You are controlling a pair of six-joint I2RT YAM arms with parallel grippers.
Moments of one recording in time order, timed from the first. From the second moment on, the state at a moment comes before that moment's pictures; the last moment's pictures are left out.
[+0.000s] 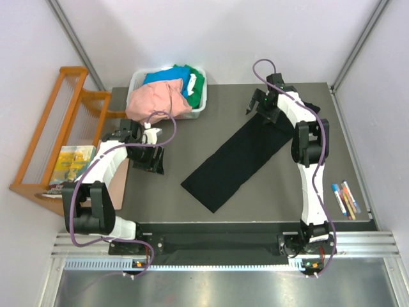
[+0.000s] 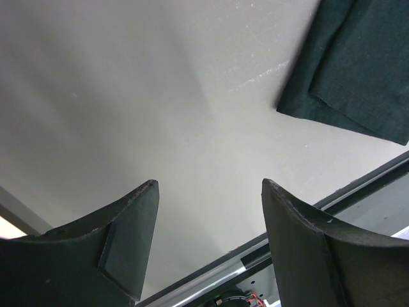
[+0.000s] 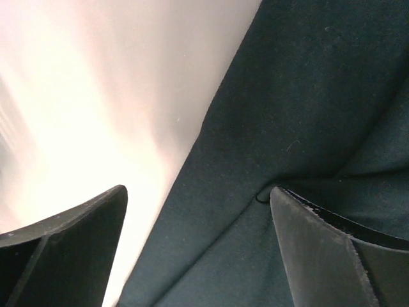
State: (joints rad) left arm -0.02 1.44 1.03 -0.87 0.41 0.26; right arm 0.17 2.42 2.15 -0.76 -0.15 0.58
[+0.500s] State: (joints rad) left arm -0.02 1.44 1.09 -0.90 0.41 0.26; right arm 0.18 2.18 1.89 -0.79 -0.08 0.54
